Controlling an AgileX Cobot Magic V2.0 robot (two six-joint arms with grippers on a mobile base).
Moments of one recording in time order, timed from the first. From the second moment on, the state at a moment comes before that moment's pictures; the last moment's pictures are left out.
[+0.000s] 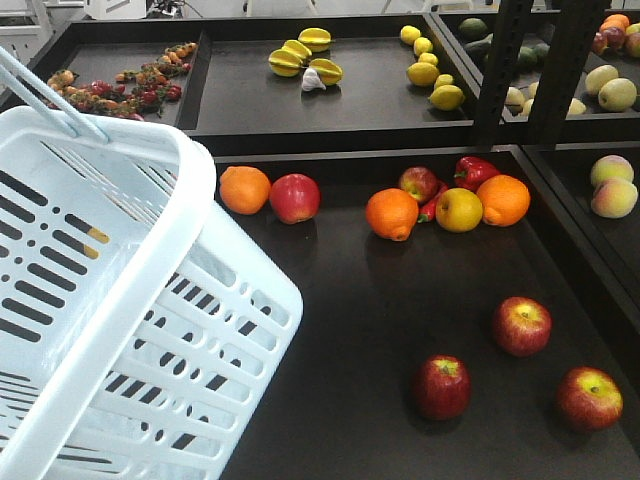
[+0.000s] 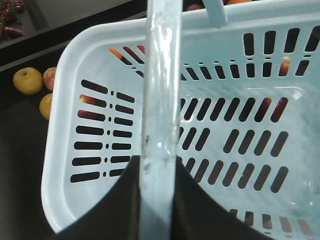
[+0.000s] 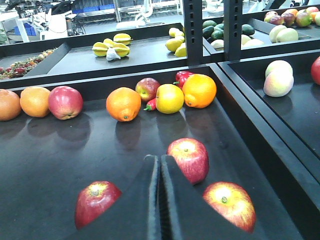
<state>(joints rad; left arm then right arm) -0.44 0.77 -1.37 0.02 1.31 0.00 0.02 -0.02 0.04 -0.01 0.23 0.12</state>
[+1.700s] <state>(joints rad) -0.44 0.77 -1.37 0.02 1.31 0.00 0.02 -0.02 0.04 -0.01 0.23 0.12</state>
